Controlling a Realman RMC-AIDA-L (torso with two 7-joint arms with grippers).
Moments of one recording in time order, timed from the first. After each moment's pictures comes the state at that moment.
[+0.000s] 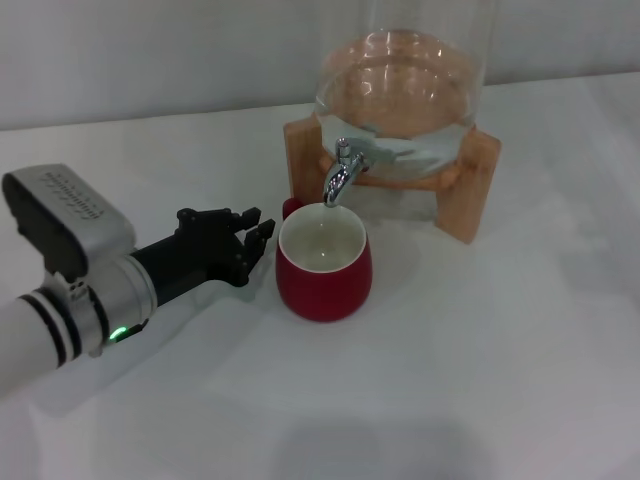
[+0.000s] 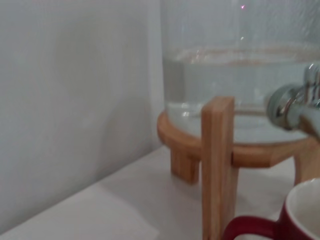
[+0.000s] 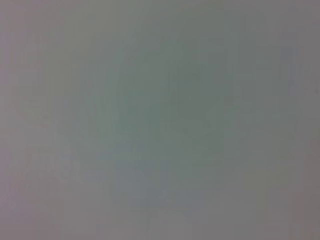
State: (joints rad) left arm -0.82 -2.09 0.42 -0.06 -1.27 -0.95 2.52; right arm 0.30 1.97 2.38 0.41 -0.74 1.03 -2.15
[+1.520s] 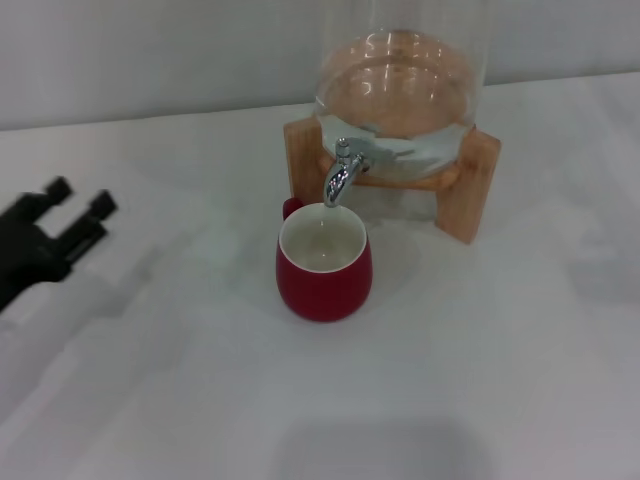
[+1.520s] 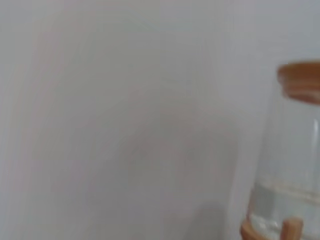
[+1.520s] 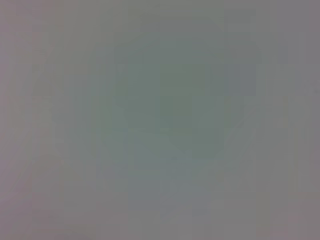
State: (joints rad) left arm -0.48 -2.08 0.42 0.27 -1.47 -1.40 2.20; right arm 0.26 1.95 2.36 0.41 -0.75 1.07 -2.14
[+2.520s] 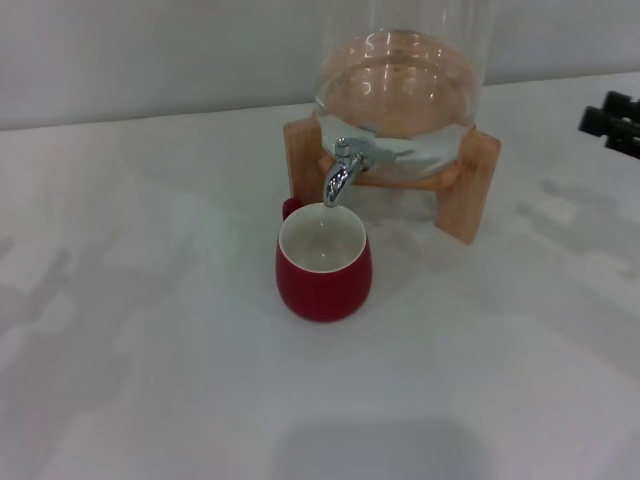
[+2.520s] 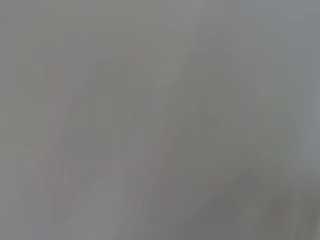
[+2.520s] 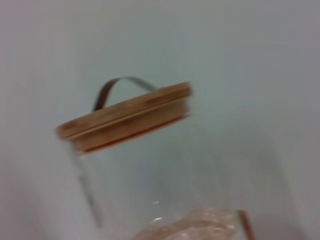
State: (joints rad) left arm -0.35 -2.08 0.41 0.39 -1.65 -1.42 2.13; right arm 0.21 1.94 2.35 0.83 -1.41 1.47 -1.59
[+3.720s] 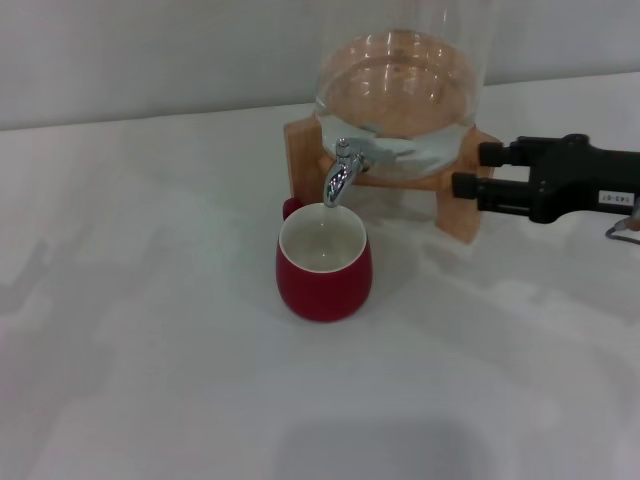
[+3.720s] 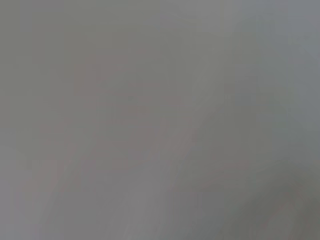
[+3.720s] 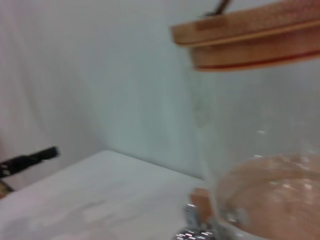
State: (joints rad) left arm -0.36 -2.08 0.42 0.39 -1.69 -1.34 2.11; right arm 0.08 2.00 1.92 1.41 -1.61 1.23 -1.25
